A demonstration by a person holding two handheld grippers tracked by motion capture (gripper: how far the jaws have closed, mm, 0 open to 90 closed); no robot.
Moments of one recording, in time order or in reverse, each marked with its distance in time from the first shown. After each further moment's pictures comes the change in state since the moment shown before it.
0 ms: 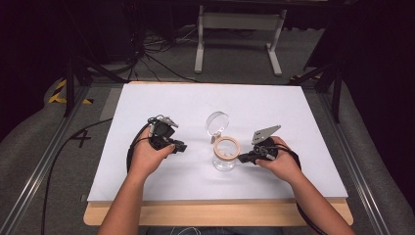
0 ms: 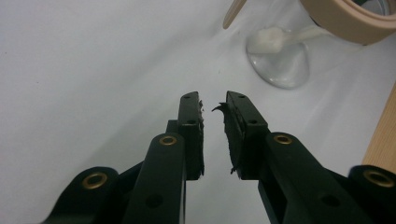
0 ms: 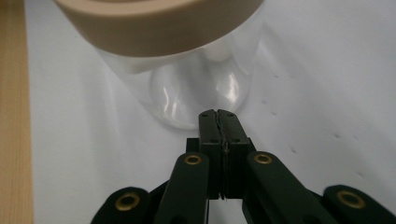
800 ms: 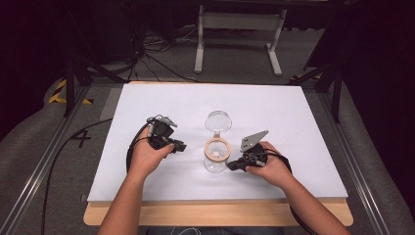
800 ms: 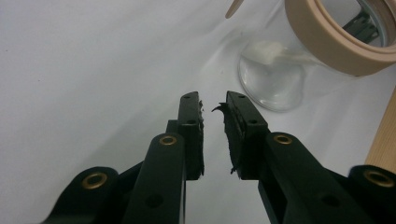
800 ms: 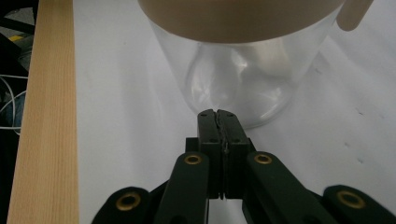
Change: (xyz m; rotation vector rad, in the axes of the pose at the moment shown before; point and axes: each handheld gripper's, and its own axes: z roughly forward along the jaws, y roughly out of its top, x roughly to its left) left arm 0.003 -0.001 0.001 -0.017 -0.004 -0.013; right arm 0.026 0.014 0.021 0.012 0.078 -0.057
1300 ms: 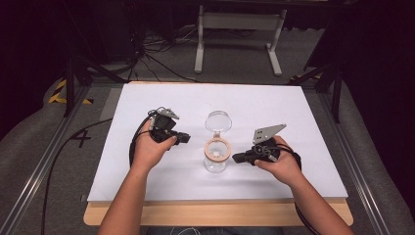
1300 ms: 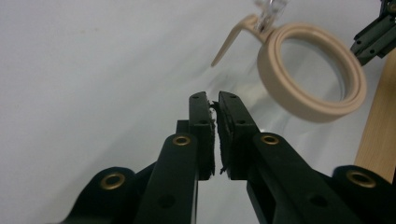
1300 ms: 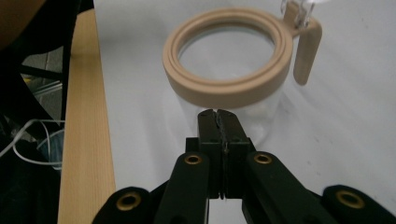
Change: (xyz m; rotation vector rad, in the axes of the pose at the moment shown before) left arm -0.004 0.025 -0.010 -0.115 -0.039 0.037; right arm 0.011 0.014 -0.046 -0.160 -0.026 0.039
